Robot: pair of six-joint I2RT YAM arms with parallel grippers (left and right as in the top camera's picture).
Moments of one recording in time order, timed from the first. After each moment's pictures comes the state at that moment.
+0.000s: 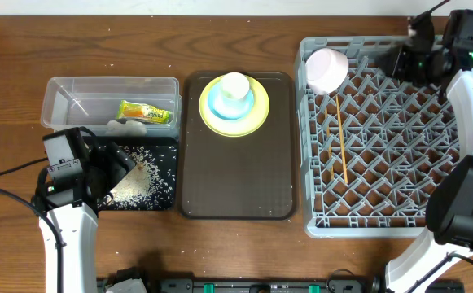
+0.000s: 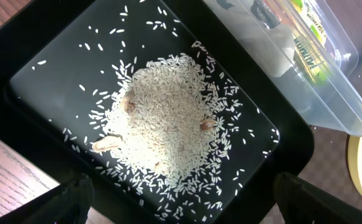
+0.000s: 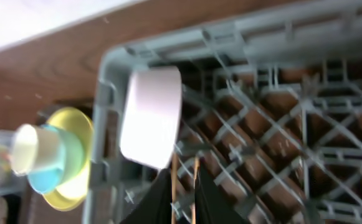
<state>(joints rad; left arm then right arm) 0.31 1.11 0.81 -0.80 0.06 -0.52 -0.21 1.94 1.66 -0.73 -0.55 0.06</state>
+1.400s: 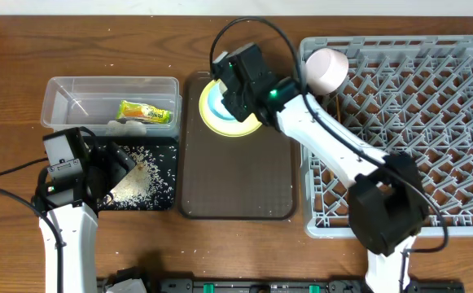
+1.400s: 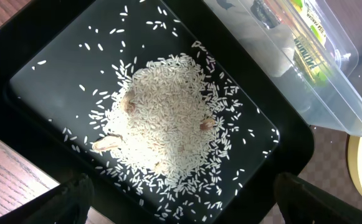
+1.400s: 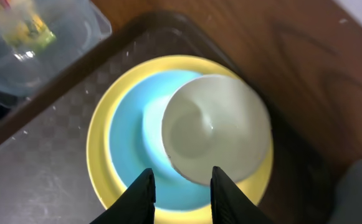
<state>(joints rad) 0.31 1.11 0.81 -0.80 0.06 -0.52 0.63 2.04 1.66 -0.53 0.00 -0.19</state>
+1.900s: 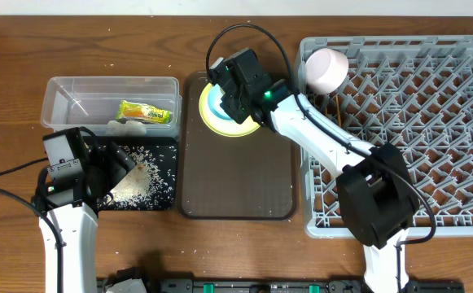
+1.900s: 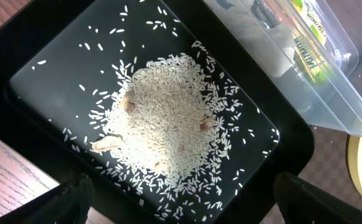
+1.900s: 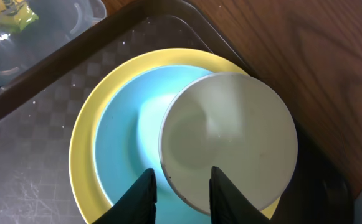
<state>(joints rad) 0.31 1.11 0.81 -0.80 0.06 -0.52 0.63 2.10 1.66 -0.49 0.00 -0.24</state>
